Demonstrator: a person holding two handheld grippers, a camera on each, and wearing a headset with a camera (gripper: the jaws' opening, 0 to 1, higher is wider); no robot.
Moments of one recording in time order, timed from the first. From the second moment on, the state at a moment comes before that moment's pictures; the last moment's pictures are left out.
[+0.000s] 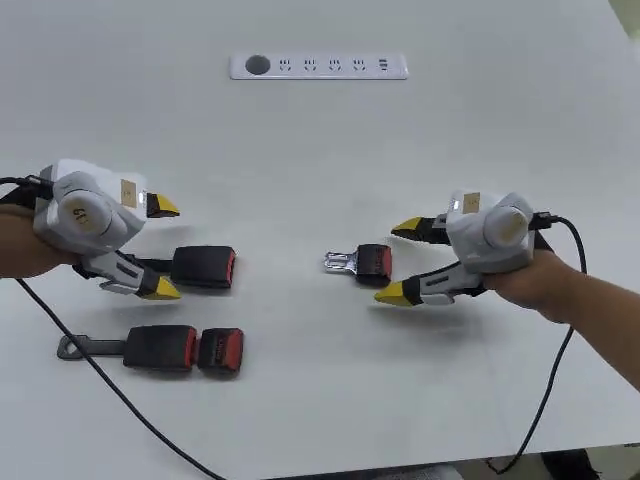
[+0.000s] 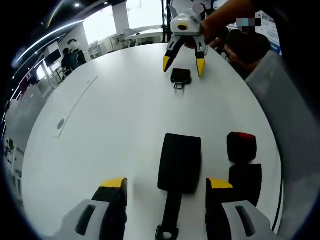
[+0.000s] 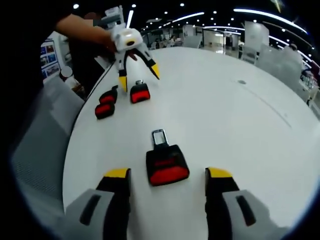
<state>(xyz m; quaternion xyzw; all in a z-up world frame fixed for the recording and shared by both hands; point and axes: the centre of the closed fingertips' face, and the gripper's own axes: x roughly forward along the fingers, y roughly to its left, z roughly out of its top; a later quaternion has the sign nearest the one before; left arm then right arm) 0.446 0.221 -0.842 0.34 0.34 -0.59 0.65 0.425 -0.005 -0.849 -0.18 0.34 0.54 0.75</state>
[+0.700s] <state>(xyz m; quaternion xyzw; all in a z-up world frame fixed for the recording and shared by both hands) 0.440 0.214 -0.849 0.32 0.34 -0.61 0.64 0.424 0.002 -0.848 -0.21 0.31 0.58 0.72</state>
